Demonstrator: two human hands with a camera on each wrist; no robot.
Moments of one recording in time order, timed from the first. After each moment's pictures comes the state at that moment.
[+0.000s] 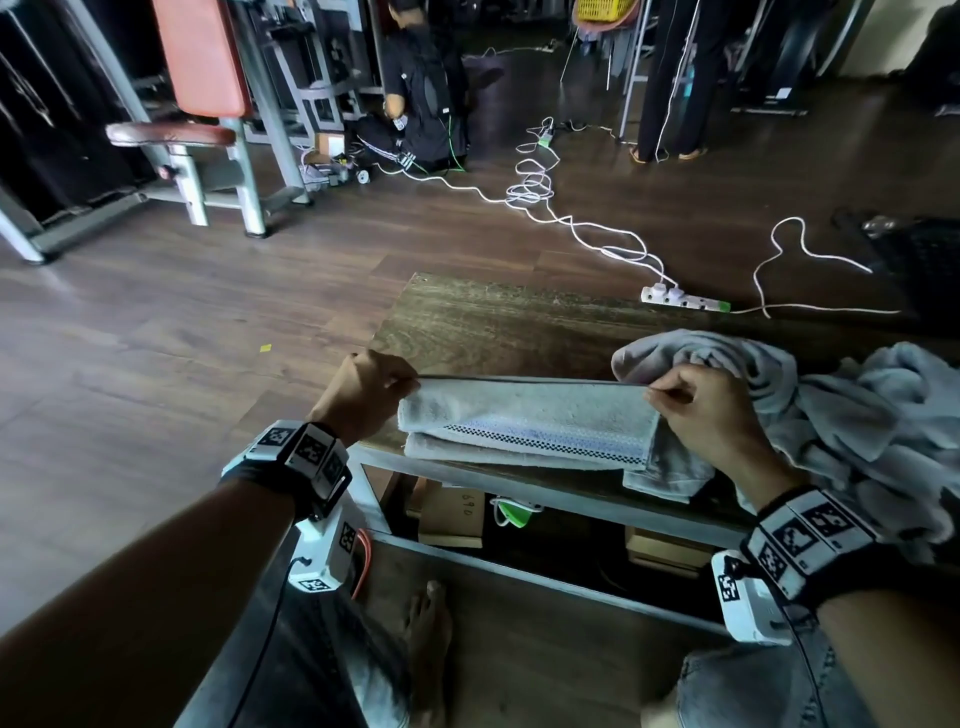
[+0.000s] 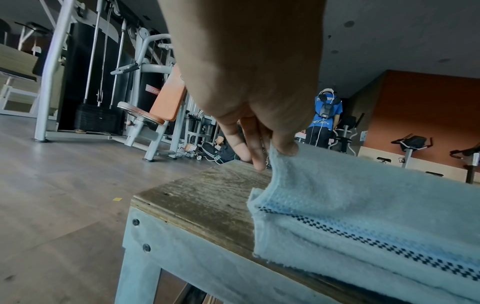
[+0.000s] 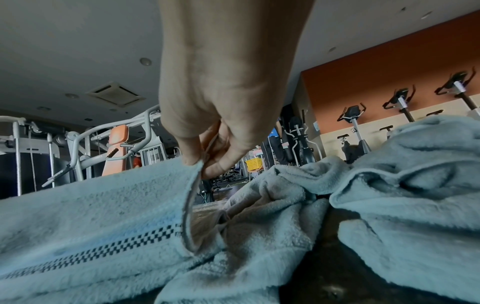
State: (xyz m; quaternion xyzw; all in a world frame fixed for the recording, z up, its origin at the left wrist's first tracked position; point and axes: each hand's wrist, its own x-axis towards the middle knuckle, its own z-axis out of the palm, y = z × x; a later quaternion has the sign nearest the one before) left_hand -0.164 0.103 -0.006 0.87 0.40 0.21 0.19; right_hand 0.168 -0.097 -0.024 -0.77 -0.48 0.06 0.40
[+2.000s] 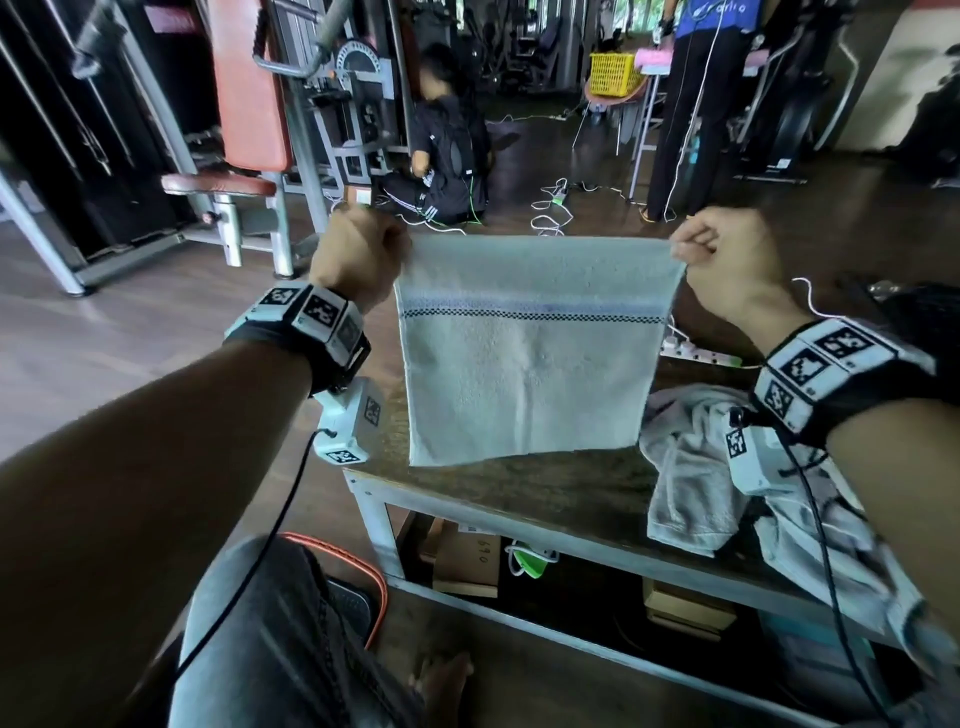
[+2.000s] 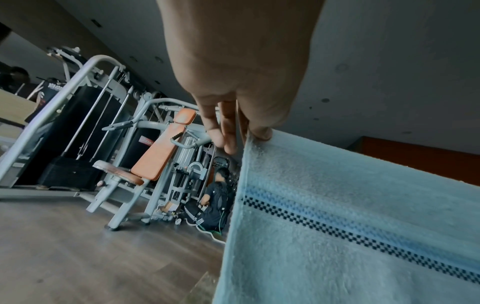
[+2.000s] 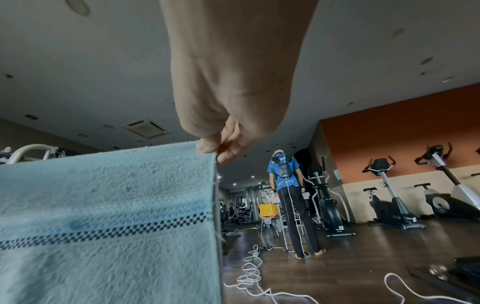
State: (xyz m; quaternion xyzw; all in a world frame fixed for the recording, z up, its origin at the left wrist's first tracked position) left_hand -0.154 0.159 0.157 0.83 0.43 0.36 0.04; right_hand 0.174 0.006 0.148 -0.73 -0.51 -0.06 0.45
